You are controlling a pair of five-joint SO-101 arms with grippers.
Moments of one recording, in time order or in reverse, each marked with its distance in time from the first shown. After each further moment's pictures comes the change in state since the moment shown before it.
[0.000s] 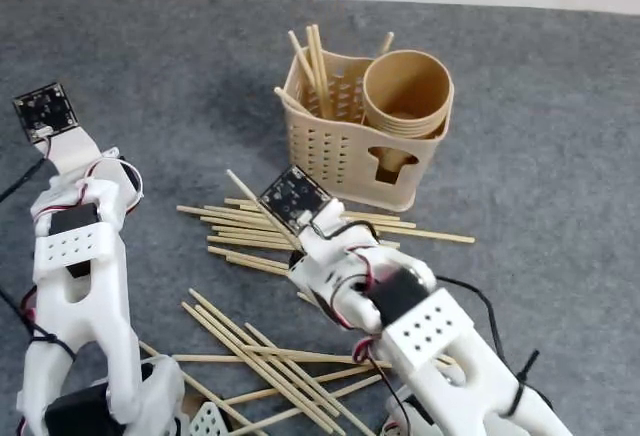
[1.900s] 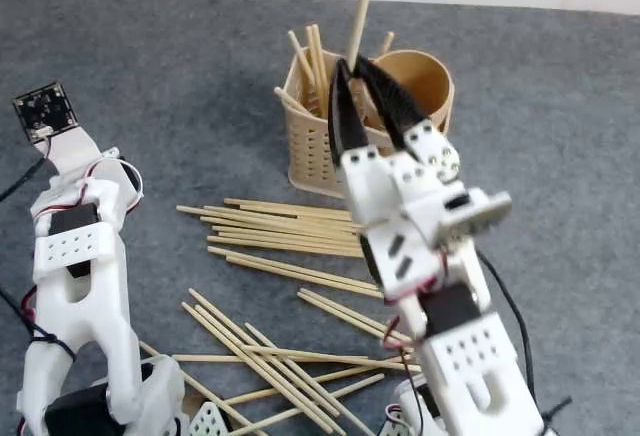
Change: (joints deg) left arm 0.0 0.0 0.0 0.0 0.0; right arm 15.1 -6.9 -0.8 -68.1 -11.0
